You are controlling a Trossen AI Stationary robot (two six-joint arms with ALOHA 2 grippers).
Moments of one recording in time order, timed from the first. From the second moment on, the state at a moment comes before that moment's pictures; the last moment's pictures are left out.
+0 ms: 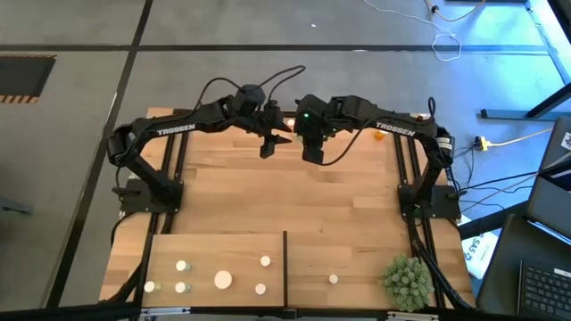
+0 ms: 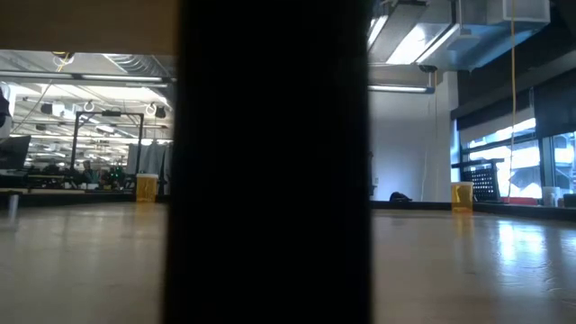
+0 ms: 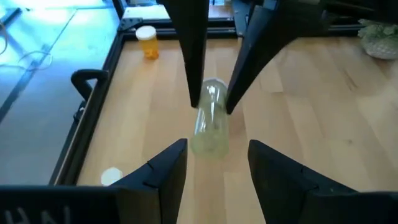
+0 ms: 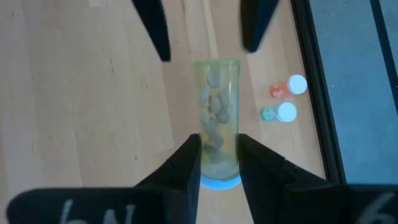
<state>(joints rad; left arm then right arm) 0.46 1.55 1.28 -0.21 0.33 0.24 -0.29 1.81 1.81 -1.08 0.06 -0.17</state>
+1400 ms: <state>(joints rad) 0.46 1.61 1.72 -0.73 0.26 0.37 -0.28 1.81 1.81 -1.07 0.06 -0.19</state>
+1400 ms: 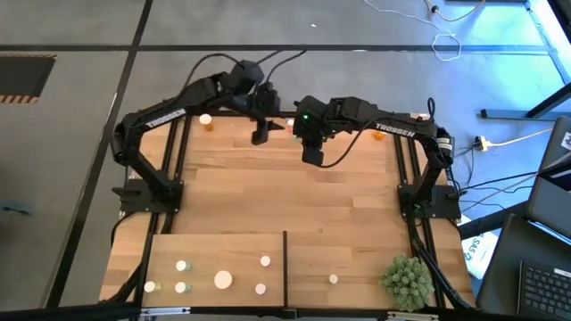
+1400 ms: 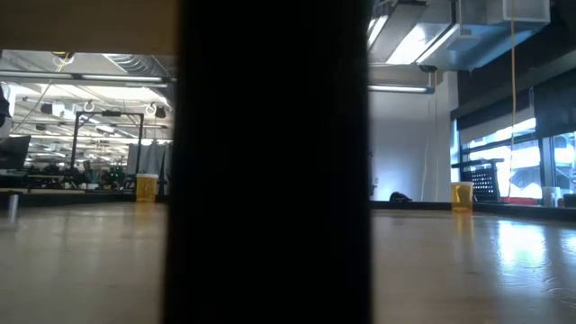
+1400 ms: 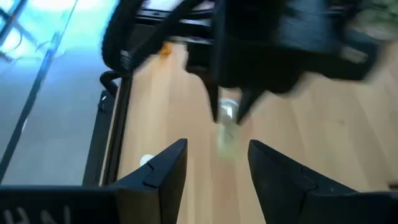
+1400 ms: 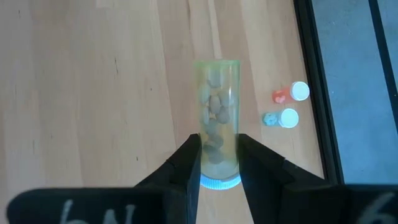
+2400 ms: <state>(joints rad) 0.43 1.90 1.98 -0.98 0.26 0.38 -0.28 1.81 1.81 -1.06 0.06 -0.19</state>
